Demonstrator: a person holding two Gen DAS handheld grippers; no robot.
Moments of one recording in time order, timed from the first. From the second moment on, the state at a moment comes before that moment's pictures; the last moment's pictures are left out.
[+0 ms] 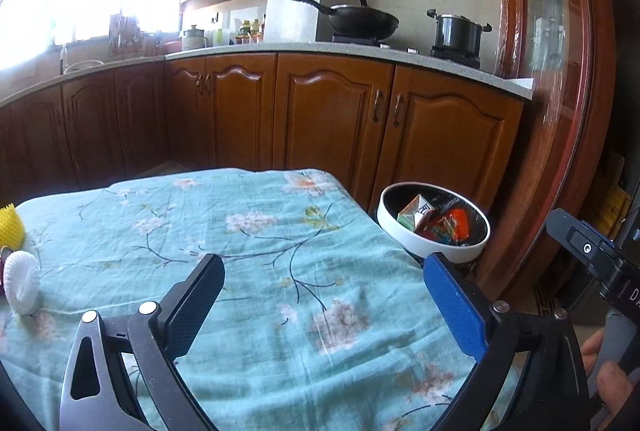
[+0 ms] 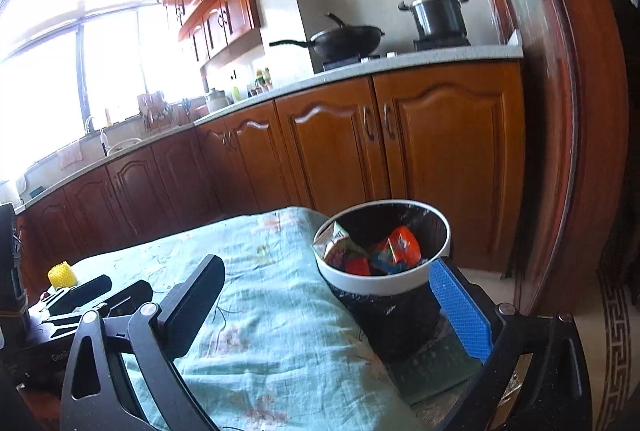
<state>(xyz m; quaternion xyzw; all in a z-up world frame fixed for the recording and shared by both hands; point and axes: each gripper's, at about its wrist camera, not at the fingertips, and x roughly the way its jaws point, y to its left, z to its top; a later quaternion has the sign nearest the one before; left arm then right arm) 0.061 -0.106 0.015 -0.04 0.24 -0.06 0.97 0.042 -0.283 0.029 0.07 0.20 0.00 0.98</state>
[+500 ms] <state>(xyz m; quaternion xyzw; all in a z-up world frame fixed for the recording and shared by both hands) 0.023 -0.117 -0.011 0.00 0.19 -0.03 0.98 0.026 -0.269 -0.001 0.03 0.19 -0.02 0.98</state>
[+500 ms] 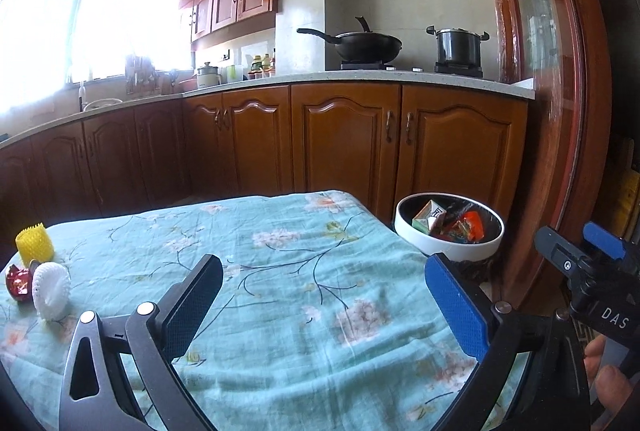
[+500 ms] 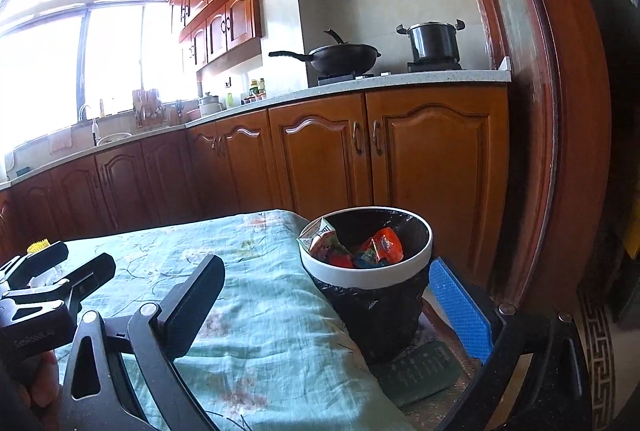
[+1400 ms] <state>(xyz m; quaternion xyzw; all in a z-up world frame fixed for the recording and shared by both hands) 0.029 -0.105 -0.025 0.02 0.18 -0.03 0.98 0.025 -0.268 -0.014 0.02 0.20 -0.04 0.98</state>
